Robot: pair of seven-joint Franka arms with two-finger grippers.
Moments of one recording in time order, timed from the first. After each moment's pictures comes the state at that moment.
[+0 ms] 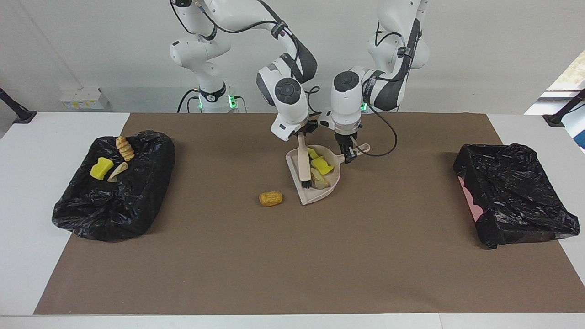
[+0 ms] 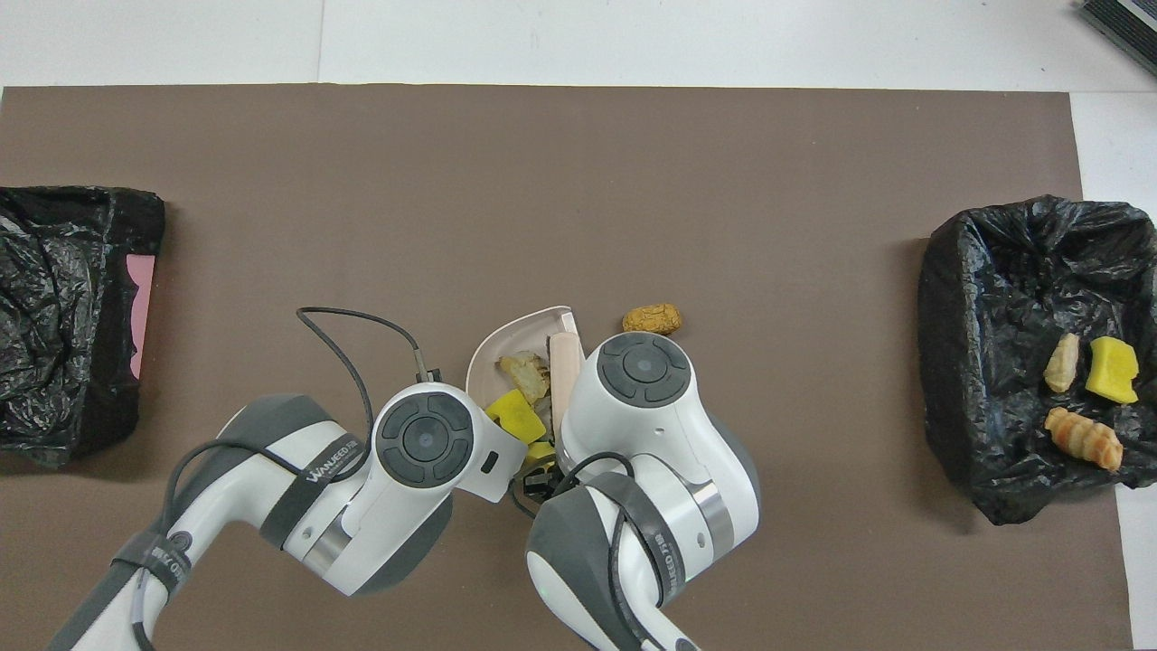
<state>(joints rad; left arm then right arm) -0.62 0.03 -0.01 -2.25 0.18 2.22 0.63 0.57 0.19 0.09 -1.95 0.36 1.90 0.45</state>
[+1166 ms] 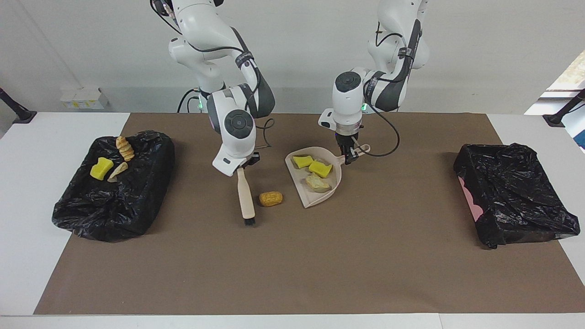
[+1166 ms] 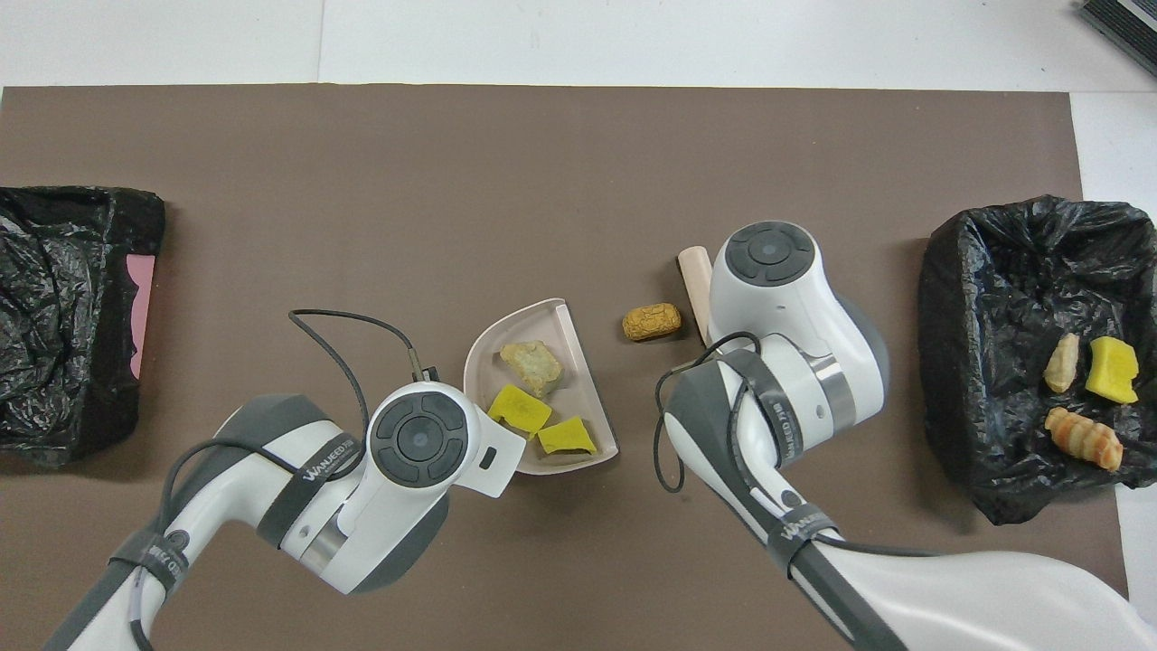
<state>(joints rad) -0.62 0.03 0.00 -2.25 0.18 2.24 0.59 0.33 0.29 0.08 -1.89 -0.07 1.83 0.17</state>
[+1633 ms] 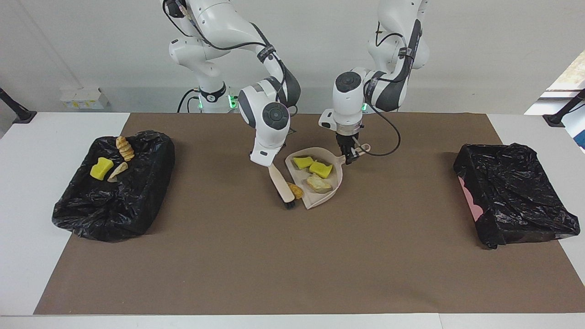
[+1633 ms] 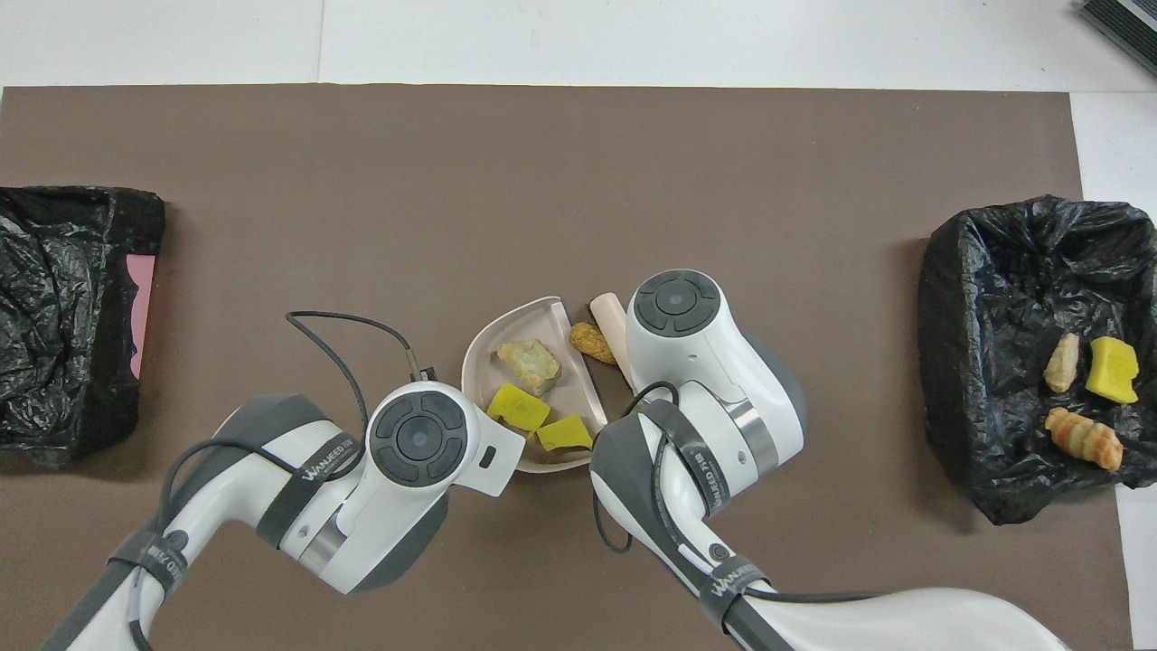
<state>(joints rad) -0.62 0.03 0.00 -2.25 0.18 2.23 0.58 0.43 0.28 0.10 -1.91 0.06 1.85 0.00</state>
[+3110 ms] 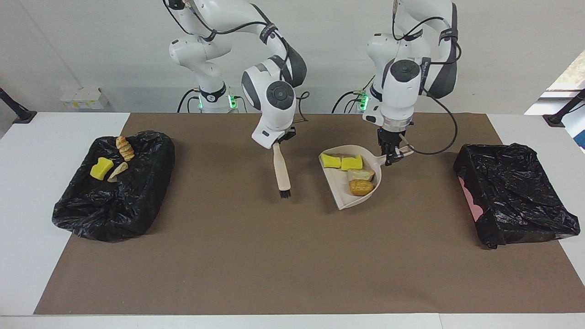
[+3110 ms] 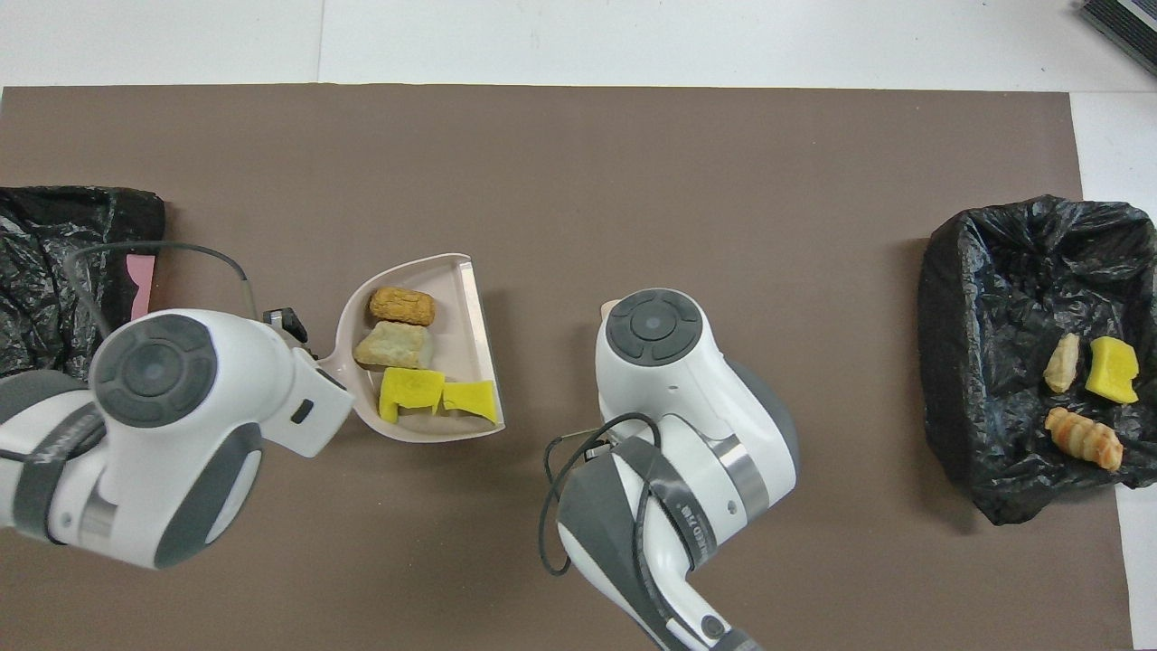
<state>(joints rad) -0.32 -0.13 0.01 -2.22 0.18 2.13 1.06 0.52 0.21 0.10 -1.88 0.12 1.74 0.46</state>
